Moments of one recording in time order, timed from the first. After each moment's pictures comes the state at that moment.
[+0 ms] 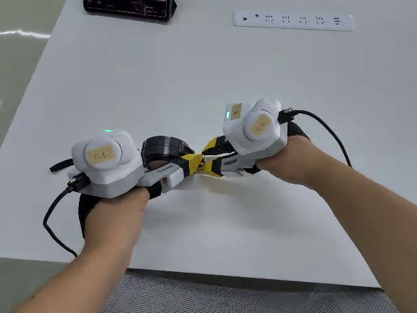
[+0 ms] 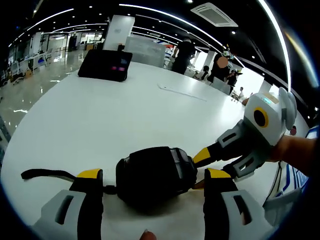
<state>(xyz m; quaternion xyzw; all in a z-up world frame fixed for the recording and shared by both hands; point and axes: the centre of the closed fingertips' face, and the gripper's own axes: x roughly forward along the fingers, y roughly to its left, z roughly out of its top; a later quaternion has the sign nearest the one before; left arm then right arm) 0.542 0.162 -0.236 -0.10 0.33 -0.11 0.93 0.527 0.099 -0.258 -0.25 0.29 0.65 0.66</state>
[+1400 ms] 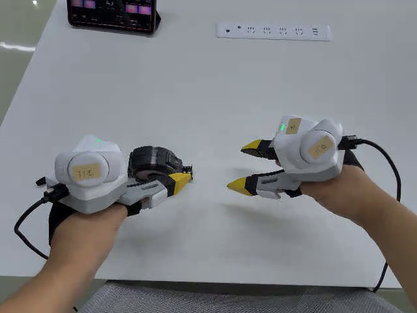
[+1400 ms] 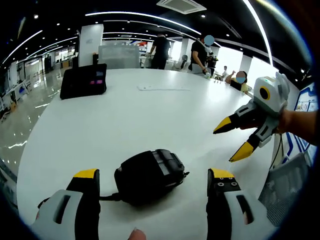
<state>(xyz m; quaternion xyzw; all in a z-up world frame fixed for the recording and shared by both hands) 0.533 0.156 -0.215 0.00 0.32 -0.20 0.93 0.527 0.012 -0.221 -0.20 0.30 0.55 0.75</state>
